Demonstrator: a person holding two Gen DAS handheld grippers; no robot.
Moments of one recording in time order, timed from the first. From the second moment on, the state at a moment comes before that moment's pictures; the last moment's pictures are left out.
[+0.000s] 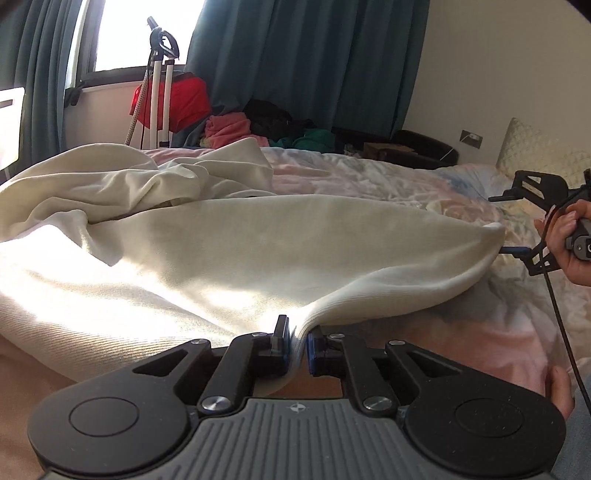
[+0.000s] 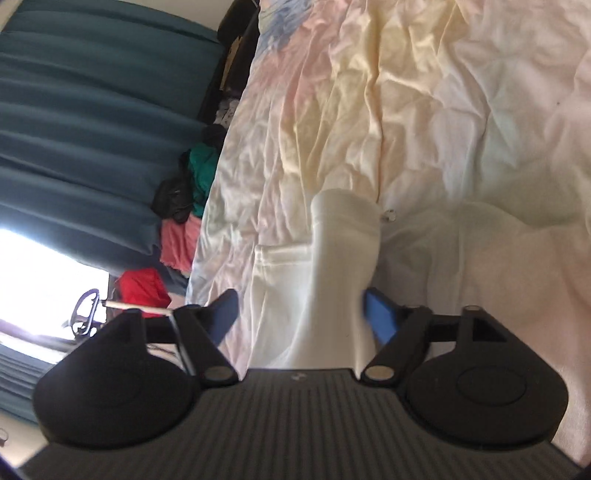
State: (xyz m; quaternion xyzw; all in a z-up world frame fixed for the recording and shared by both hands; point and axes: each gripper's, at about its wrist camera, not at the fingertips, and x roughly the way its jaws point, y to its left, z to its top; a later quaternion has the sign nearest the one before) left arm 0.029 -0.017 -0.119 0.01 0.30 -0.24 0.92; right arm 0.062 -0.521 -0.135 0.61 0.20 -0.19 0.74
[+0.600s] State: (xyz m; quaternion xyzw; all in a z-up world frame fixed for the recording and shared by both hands) left arm 0.040 -0.008 -0.118 -0.04 0.32 -0.24 0.92; right arm 0.101 -0.523 -0.162 0.50 0.33 -0.25 0.76
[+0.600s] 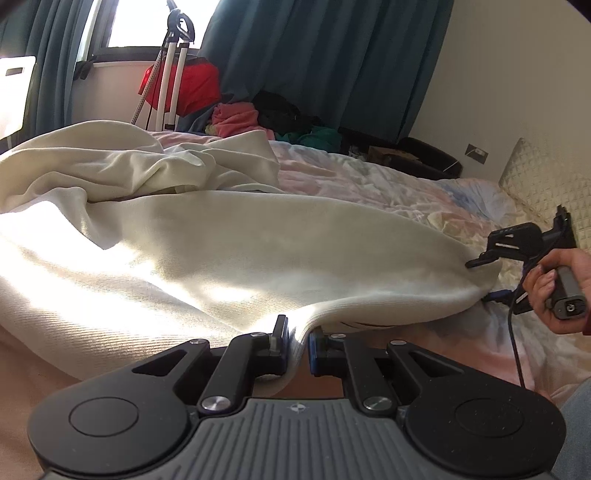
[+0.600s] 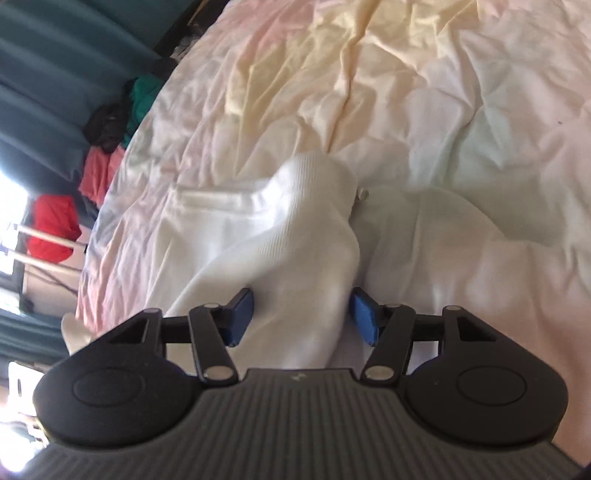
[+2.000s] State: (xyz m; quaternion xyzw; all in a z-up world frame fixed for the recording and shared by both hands) left arm 0.040 0.256 -0.126 -0.55 0.36 0.08 0.75; right arm 0.040 -0.579 -0.153 0.50 0.20 -0.35 0.76
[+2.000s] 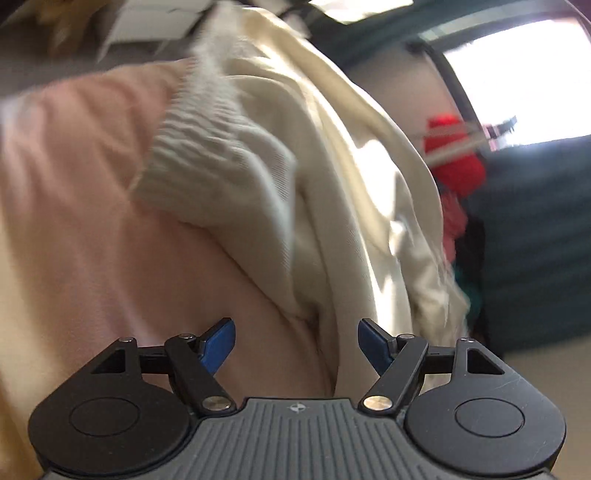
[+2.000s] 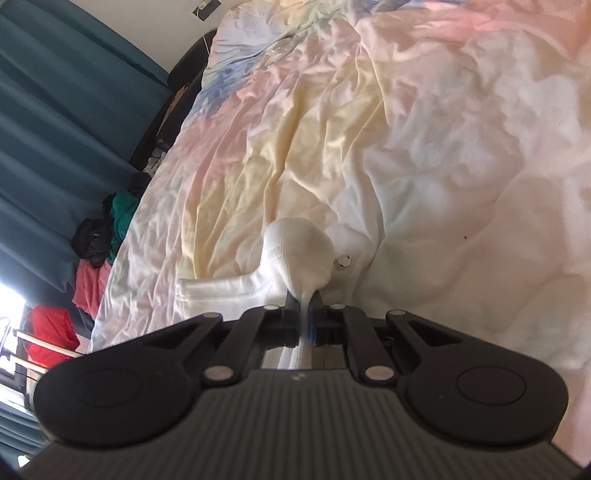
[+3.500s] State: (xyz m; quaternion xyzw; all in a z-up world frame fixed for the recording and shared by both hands) left arm -0.040 0.283 0.007 -0.16 0.37 0.21 0.89; right arm 0.029 -0.548 -0.125 0.41 0.24 -0.45 0.75
